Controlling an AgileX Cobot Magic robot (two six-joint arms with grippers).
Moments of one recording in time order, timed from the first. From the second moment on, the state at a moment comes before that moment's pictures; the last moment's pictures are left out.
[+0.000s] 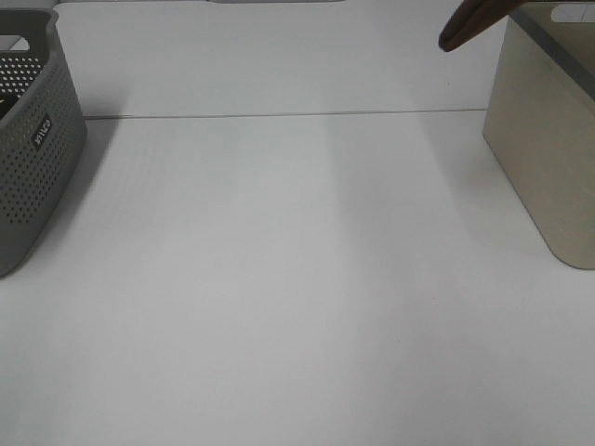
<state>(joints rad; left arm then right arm) 0.02 0.00 -0.50 -0.06 1.05 0.04 0.00 1.81 -2.05 0.38 1.22 -0.23</state>
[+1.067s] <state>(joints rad) 0.02 0.00 -0.50 -0.06 1.05 0.04 -0.20 2.14 -2.05 0.08 1.22 -0.08</state>
